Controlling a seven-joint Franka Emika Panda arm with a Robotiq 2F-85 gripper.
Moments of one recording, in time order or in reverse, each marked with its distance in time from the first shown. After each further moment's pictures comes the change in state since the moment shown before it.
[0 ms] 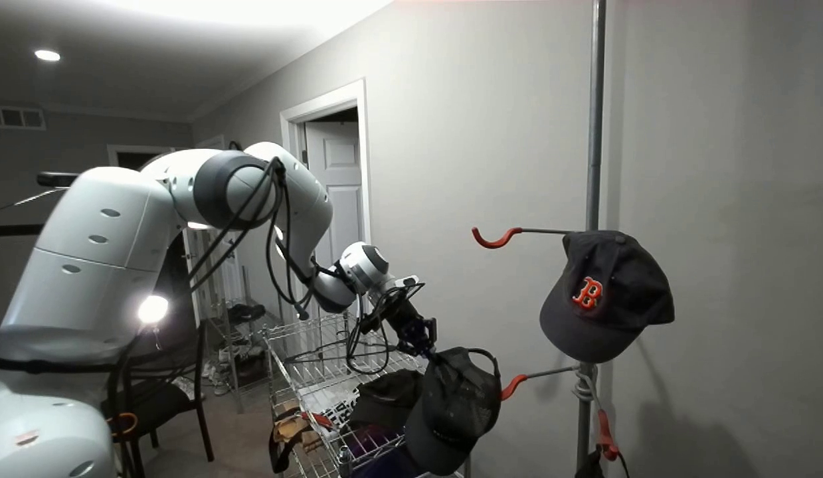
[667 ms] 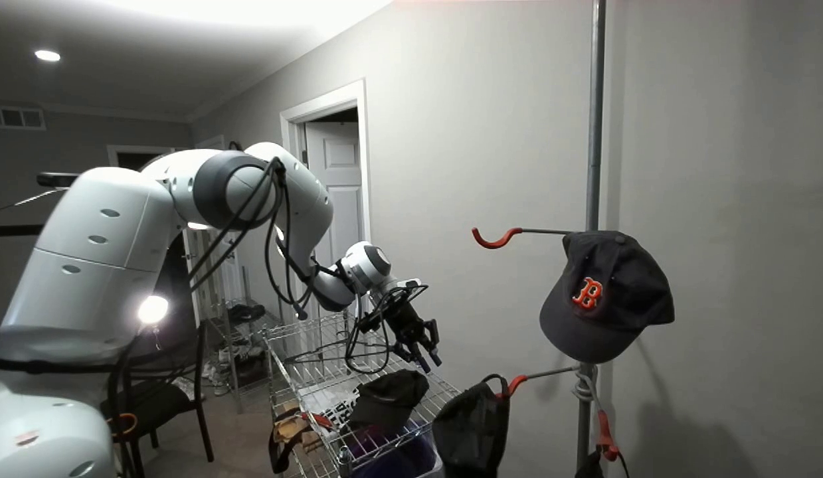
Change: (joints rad) arm 0.002 0.000 -0.010 0.002 0.070 -0.019 -0.091
